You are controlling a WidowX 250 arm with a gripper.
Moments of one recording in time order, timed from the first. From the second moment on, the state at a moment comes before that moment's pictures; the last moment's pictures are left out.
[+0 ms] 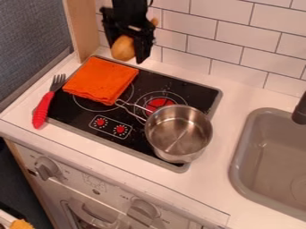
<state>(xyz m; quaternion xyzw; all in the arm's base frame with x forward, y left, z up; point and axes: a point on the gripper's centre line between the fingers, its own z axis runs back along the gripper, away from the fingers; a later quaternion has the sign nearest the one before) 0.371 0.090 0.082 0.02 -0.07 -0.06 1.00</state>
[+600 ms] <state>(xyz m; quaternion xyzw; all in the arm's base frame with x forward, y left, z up) 0.370 0.163 0.045 0.11 -0.05 0.13 0.98</state>
